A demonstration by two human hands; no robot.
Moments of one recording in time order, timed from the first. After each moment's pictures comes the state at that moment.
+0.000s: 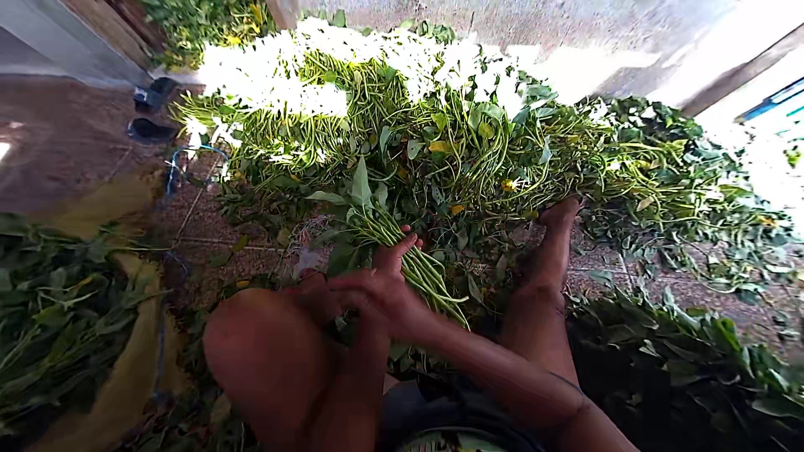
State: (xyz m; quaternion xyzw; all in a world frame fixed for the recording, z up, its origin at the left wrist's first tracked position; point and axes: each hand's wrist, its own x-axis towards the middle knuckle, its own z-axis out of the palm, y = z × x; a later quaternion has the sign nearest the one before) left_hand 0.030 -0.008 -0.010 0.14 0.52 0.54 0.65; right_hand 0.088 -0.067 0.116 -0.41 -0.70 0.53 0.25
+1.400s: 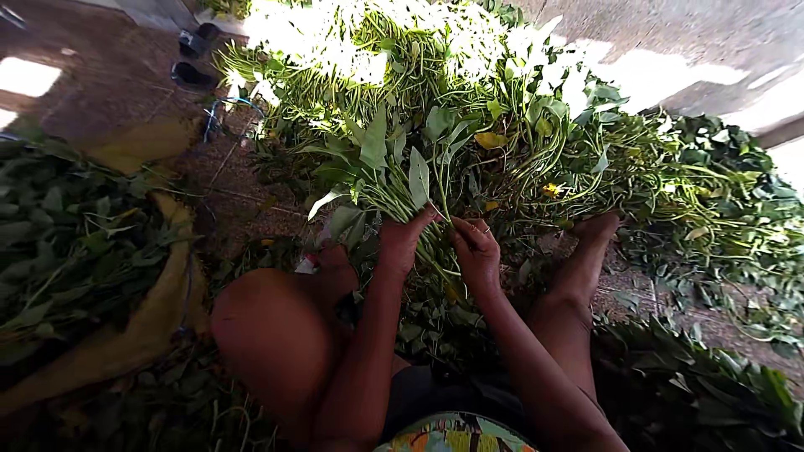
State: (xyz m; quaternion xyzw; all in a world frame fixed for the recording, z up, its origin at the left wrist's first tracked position) left_hand -0.019 -0.021 0.018 0.26 0.45 0.64 0.57; right_hand 0.126 -0.028 -0.022 -0.47 -0.64 0.31 0.53
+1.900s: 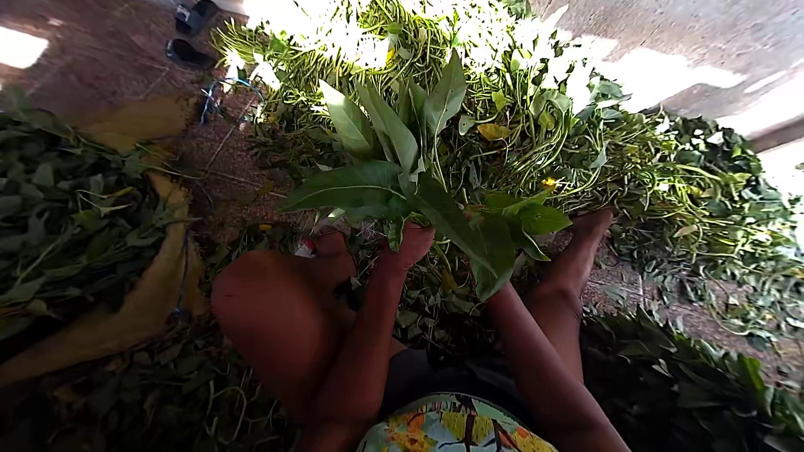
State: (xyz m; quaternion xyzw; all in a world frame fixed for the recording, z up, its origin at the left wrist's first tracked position) left_hand -0.020 -0.060 0.049 0.47 0.42 0.64 0.45; right_hand 0.136 -0.043 0.000 -0.47 -0.58 0.40 0.54
